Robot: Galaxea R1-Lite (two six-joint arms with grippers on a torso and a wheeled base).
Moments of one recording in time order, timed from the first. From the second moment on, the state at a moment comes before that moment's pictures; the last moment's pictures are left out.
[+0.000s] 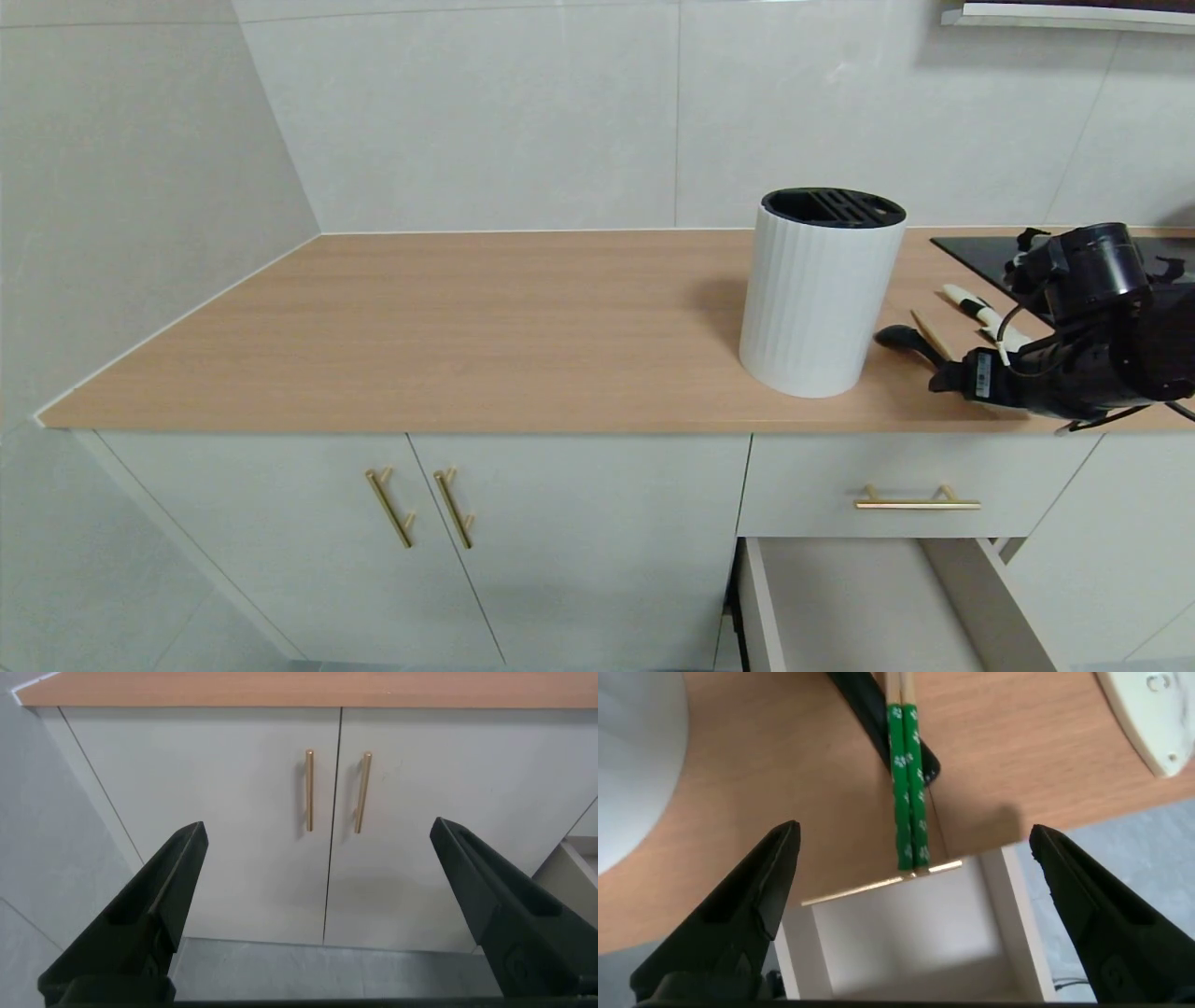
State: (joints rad) left arm 0.01 0.00 0.00 0.00 0.04 0.00; right arm 0.11 1.77 -1.17 0.13 -0.27 0.30
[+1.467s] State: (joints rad) left arm 0.01 0.00 0.00 0.00 0.04 0.00; right arm 0.12 1.33 -0.95 0.19 -0.22 0.32
